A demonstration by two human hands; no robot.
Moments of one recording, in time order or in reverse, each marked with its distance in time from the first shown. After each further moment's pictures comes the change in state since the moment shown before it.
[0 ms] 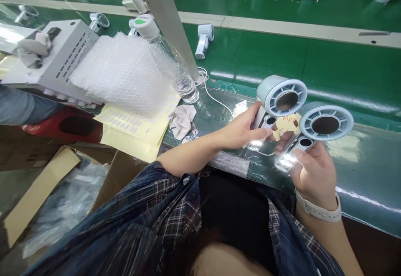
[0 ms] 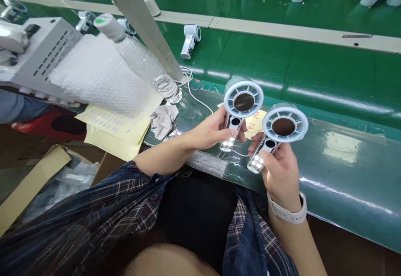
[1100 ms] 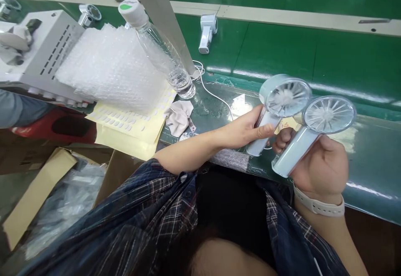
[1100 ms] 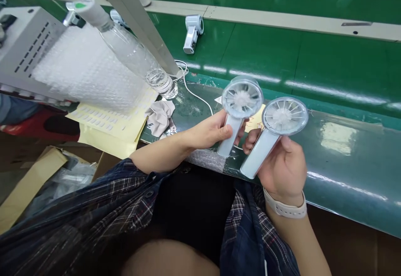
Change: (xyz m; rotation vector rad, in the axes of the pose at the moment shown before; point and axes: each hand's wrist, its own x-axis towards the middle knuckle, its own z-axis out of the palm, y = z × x) left_hand -0.006 -0.009 0.006 -0.113 -0.096 -0.026; right_hand -0.004 -0.013 0.015 0.260 0.042 0.133
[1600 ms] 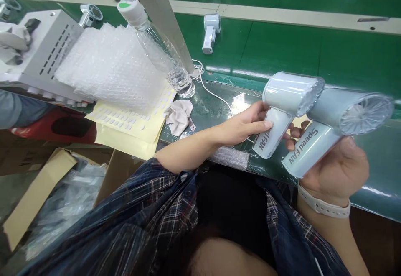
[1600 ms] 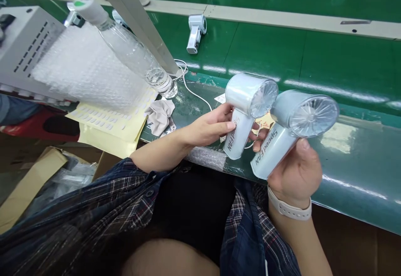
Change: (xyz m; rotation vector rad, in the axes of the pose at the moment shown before) left_hand 0.002 0.003 0.002 -0.159 -0.030 0.011; right_hand -0.006 -0.009 0.001 0.072 0.045 -0.204
